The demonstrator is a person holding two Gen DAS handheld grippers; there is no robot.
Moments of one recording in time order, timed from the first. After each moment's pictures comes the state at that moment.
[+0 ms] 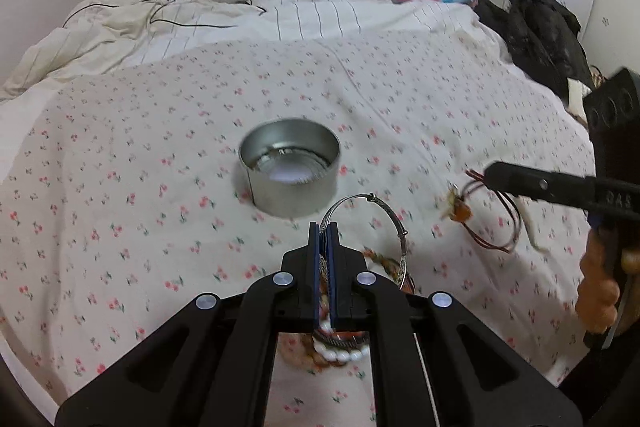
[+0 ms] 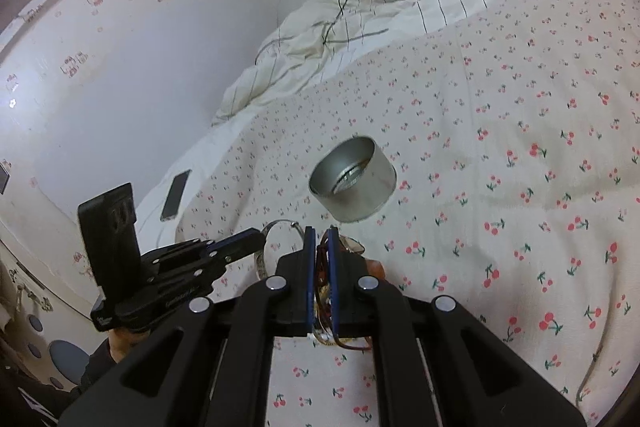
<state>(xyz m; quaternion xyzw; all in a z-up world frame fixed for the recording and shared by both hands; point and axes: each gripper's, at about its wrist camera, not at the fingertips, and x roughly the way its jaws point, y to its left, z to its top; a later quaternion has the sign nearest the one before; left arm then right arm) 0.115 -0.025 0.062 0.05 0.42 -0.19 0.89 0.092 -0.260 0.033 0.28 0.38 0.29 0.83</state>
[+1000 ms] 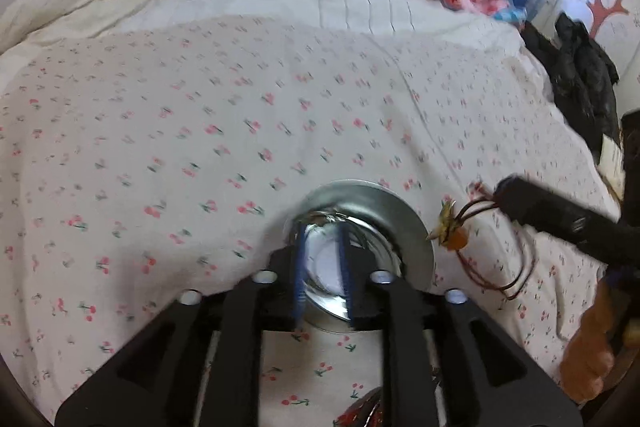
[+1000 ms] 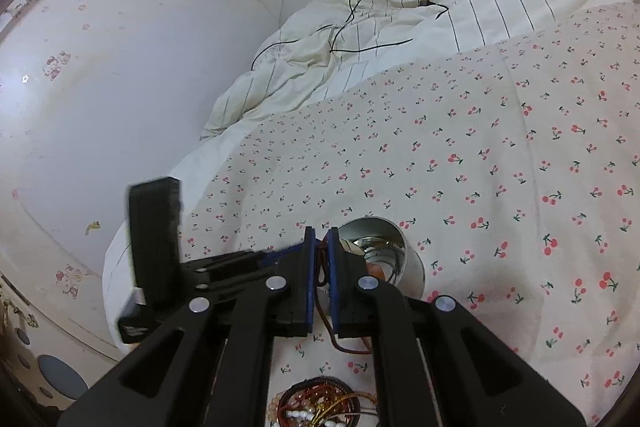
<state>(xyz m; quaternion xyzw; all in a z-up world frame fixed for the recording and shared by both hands) 0.249 -0.009 0.025 -0.02 0.46 -0.15 0.87 0.213 -0.207 0.036 0.25 0.38 0.29 0.84</state>
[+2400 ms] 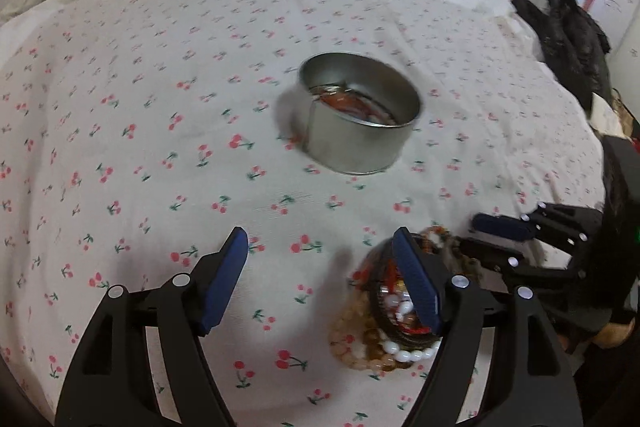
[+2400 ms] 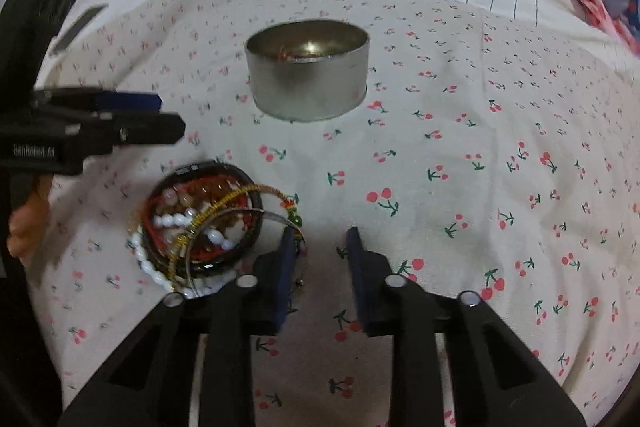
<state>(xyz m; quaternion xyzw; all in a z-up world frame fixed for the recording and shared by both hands) 0.153 0.022 -0.009 -0.01 0.50 -0.16 0.85 0.113 -0.165 -0.034 -0.05 0.49 0.21 0.85</state>
